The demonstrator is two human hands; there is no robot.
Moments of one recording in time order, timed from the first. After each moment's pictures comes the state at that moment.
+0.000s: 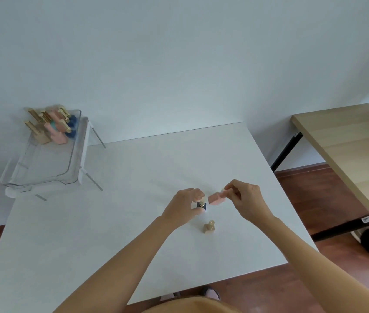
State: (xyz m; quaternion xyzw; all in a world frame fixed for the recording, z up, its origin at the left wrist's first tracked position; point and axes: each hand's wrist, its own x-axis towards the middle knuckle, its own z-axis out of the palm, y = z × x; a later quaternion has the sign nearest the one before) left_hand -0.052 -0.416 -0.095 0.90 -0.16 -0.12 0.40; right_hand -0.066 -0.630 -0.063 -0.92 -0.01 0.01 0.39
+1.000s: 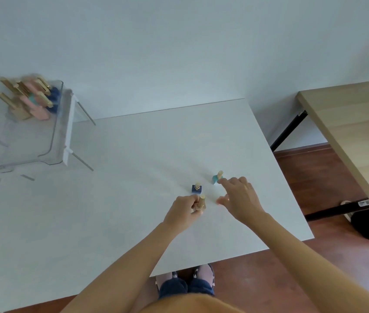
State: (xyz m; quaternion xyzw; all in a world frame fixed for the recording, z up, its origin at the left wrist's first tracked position) left_hand -0.087 -0.435 -0.150 0.90 -0.10 -0.16 0.40; right_hand -0.076 -0.626 -0.098 -0.99 -0.07 0.11 0.10
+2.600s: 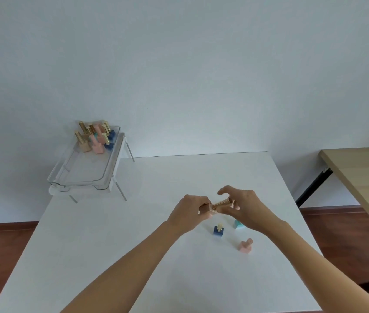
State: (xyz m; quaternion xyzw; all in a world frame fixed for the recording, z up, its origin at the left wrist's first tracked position) left_hand -0.045 -0.389 -0.043 0.91 -0.13 -0.05 0.38; right_hand -0.034 -0.587 0.002 -0.94 -0.17 0.10 0.29
